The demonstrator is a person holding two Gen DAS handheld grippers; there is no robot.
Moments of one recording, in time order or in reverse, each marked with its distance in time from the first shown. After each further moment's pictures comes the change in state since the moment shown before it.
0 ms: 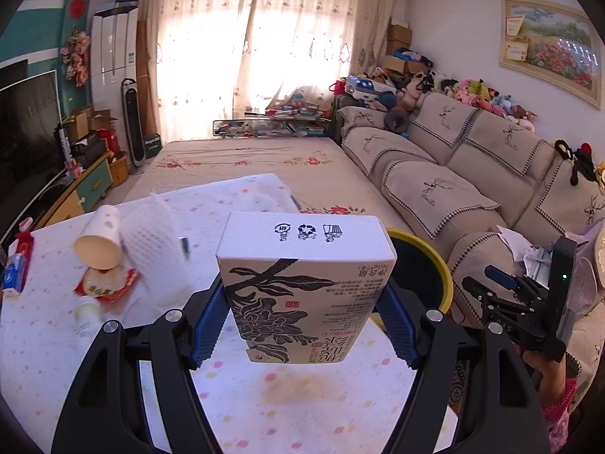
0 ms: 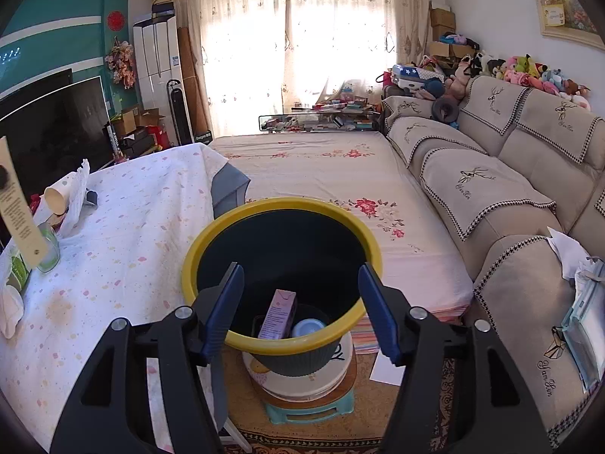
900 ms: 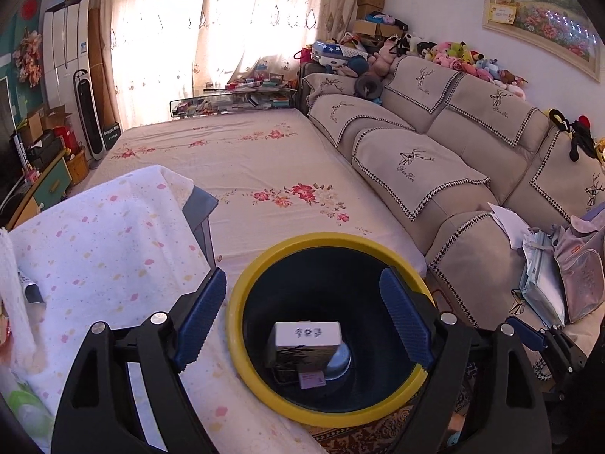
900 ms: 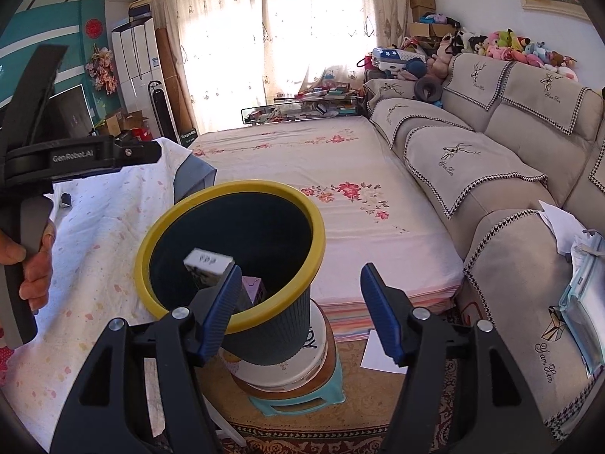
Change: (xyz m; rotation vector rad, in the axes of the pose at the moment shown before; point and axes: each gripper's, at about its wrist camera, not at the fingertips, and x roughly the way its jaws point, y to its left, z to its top) left arm 0.179 -0.106 0.037 0.056 0.098 -0.069; right arm 0.016 -0.045 -0.016 0.061 0.040 -0.003
